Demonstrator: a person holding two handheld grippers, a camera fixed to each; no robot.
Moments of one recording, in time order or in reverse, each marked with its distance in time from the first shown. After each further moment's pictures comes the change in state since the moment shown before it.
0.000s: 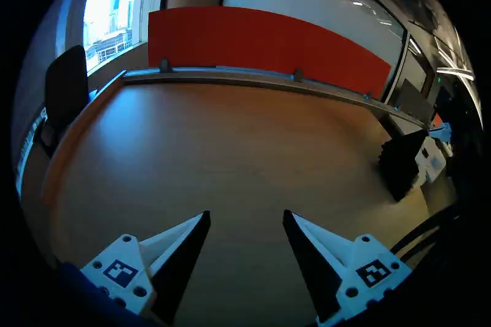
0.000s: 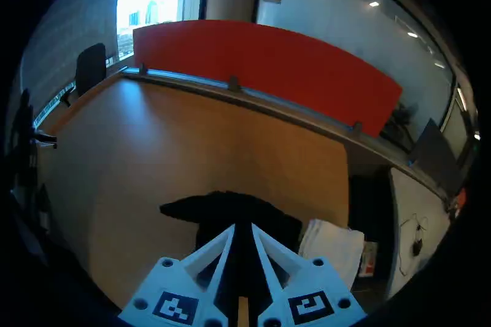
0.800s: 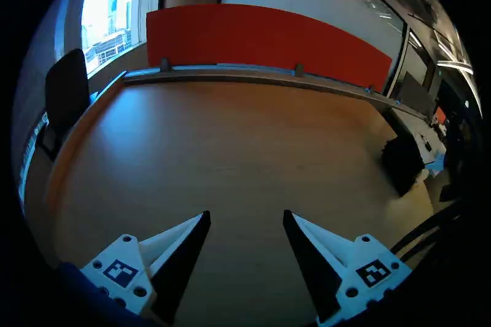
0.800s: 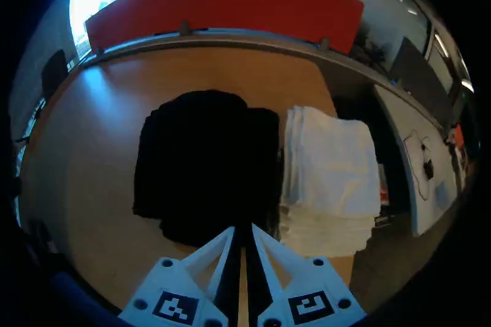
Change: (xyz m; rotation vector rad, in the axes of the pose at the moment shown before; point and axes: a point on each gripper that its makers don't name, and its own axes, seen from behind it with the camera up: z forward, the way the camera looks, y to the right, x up) left arm -0.002 -0.002 0.001 0.020 -0.025 0.031; right arm -0.159 0.021 0.039 -0.090 -0.191 0.253
